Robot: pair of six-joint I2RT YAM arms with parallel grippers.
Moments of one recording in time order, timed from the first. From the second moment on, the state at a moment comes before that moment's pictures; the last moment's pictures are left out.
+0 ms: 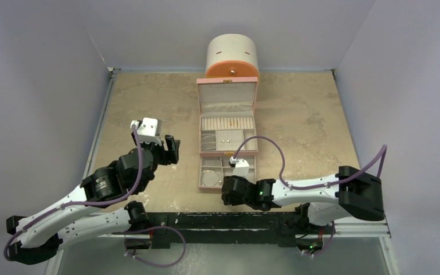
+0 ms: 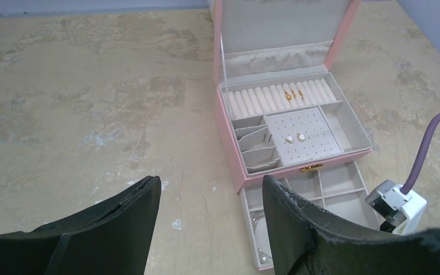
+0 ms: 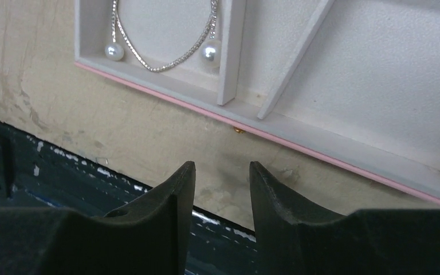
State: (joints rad) left arm -1.08 0.66 0.91 -0.60 -0.81 -0.37; right arm 1.32 1.34 0.61 -0.25 0.39 1.07
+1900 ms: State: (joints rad) left arm -1.08 0.67 0.90 -0.59 -0.81 -0.36; right arm 1.35 1.55 0.77 -0.44 0.59 1.44
